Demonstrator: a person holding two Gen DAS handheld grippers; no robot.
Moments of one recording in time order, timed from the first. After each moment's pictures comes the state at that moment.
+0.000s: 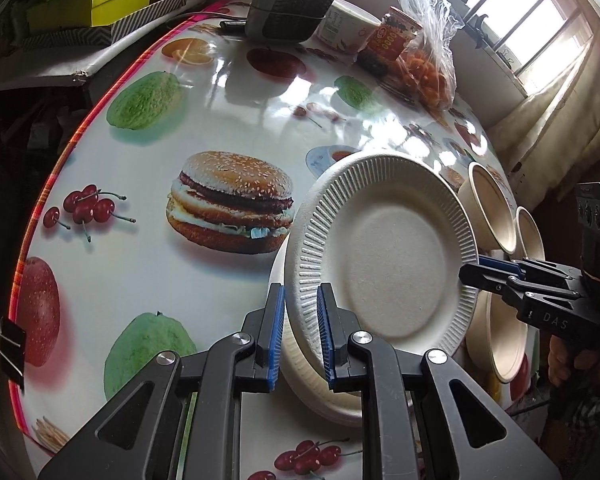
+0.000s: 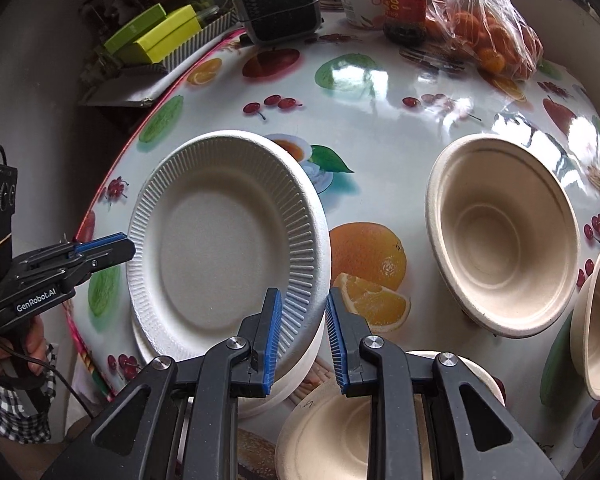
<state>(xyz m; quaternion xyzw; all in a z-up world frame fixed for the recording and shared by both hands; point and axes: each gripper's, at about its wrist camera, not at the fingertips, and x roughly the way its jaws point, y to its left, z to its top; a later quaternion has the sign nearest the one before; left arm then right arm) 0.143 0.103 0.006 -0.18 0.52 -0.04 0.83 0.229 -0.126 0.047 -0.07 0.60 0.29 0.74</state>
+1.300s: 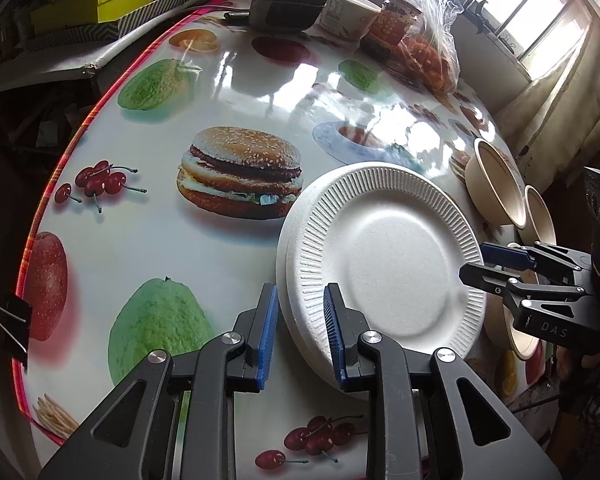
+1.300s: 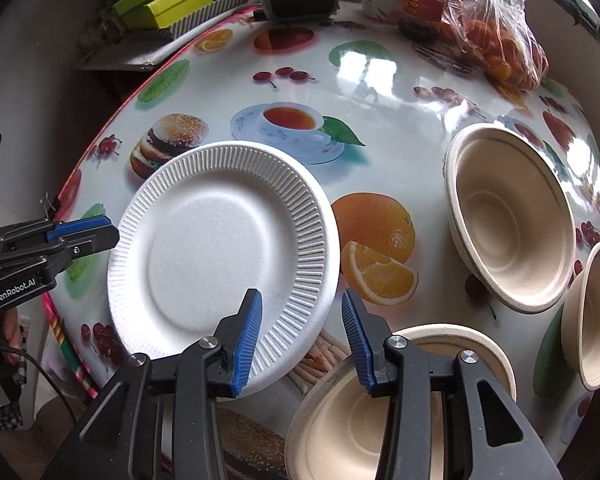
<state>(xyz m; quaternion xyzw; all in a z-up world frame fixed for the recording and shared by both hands) 0.128 0.098 0.001 -0.16 0.53 -0.03 0.83 0.207 -0.113 0.039 -0.14 0.59 0.28 0.74</state>
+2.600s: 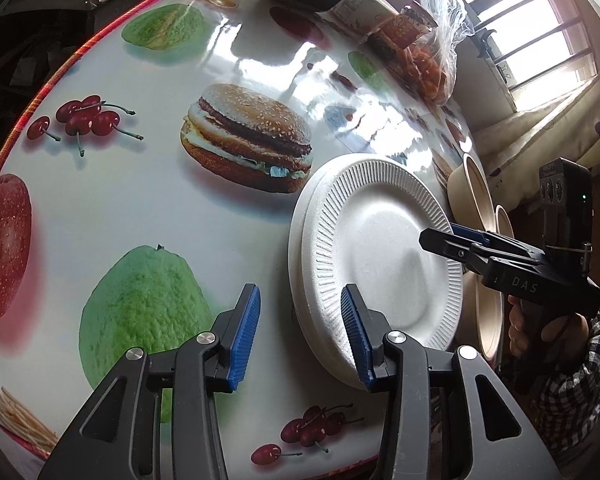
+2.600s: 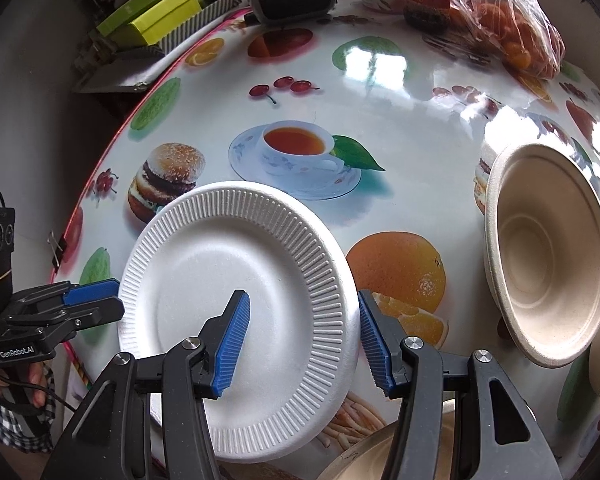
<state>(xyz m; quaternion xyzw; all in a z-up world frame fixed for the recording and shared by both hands) 0.119 0.128 -0.024 -0.28 0.54 -0.09 0.79 0.240 -0.089 0.022 -0.08 0.62 0.29 0.73</state>
